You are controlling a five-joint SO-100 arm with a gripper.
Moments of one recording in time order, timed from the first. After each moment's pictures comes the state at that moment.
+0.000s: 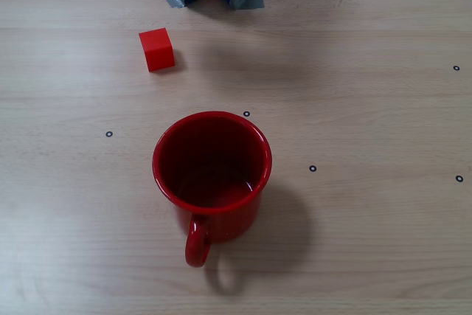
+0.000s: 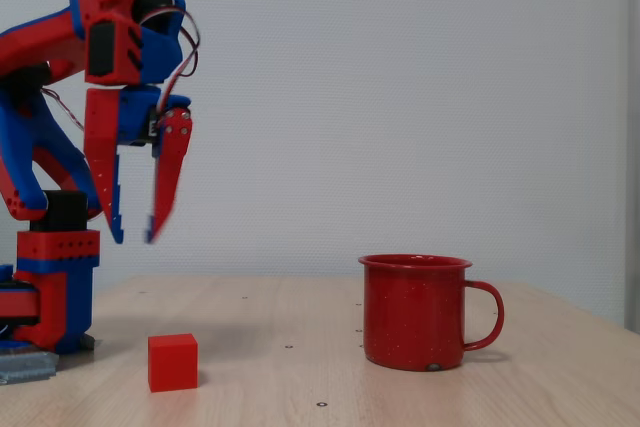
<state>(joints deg) 30.0 123.3 112.0 103.0 -45.9</state>
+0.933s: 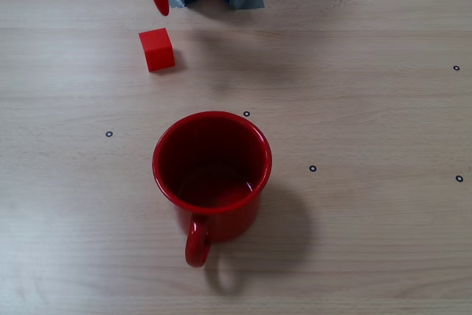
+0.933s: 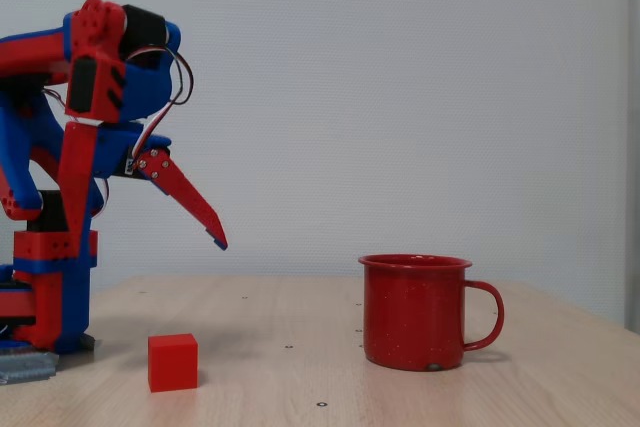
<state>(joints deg) 33.6 123.8 123.6 100.2 -49.6</state>
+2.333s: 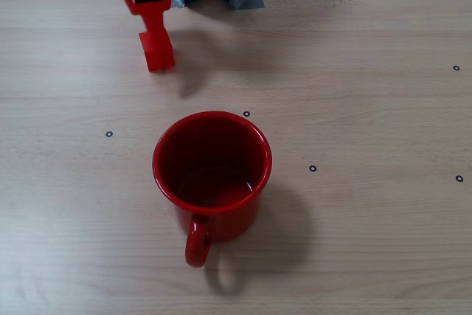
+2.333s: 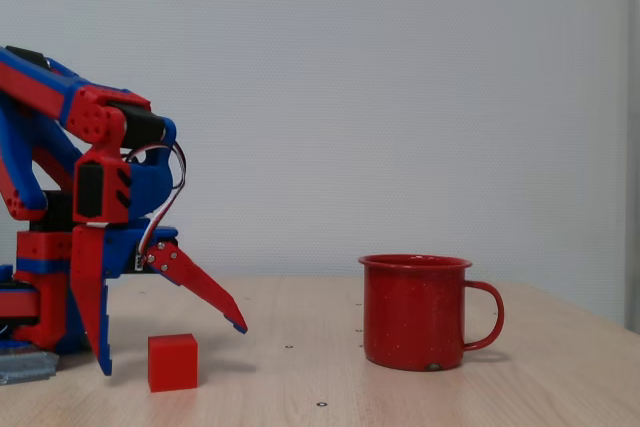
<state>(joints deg) 29.1 122.9 149.3 64.0 -40.7</state>
